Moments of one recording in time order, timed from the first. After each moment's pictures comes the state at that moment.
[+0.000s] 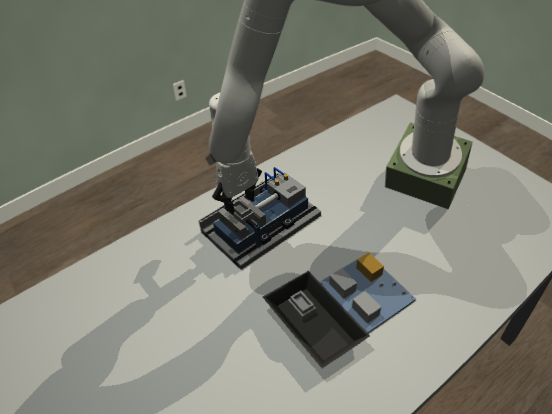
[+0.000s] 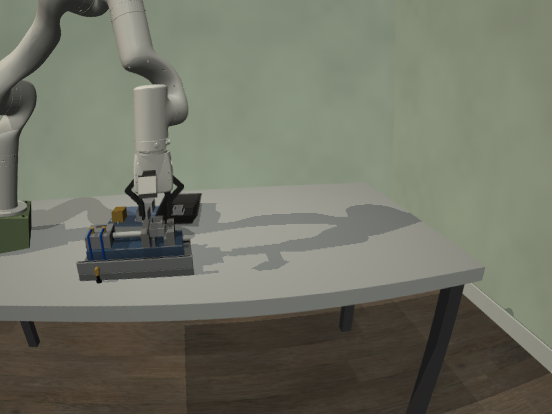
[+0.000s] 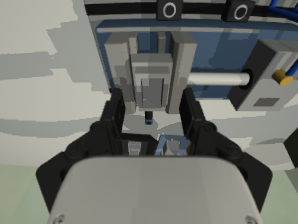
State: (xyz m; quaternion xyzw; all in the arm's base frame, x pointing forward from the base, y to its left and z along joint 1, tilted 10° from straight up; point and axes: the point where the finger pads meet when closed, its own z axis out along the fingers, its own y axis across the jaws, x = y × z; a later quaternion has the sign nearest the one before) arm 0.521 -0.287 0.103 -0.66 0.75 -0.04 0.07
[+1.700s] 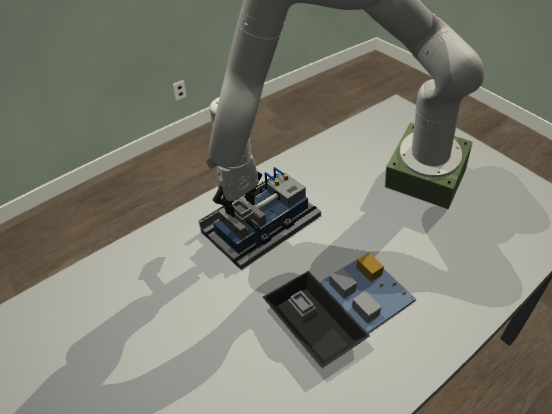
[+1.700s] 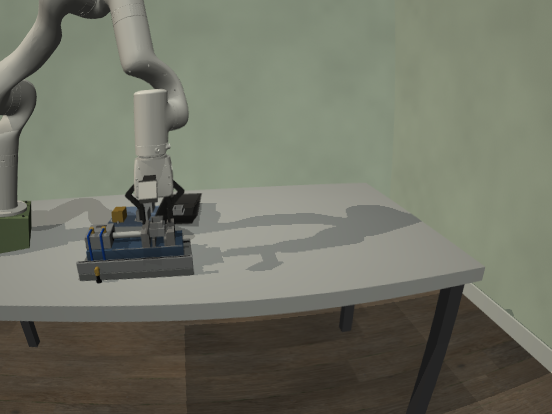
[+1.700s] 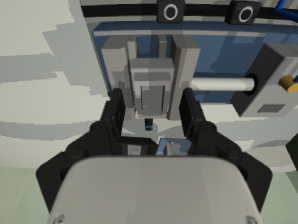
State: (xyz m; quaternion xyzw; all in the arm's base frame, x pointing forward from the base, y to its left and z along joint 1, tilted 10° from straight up) arm 0.523 -0.286 0.092 -0.66 0.75 -0.04 0.07
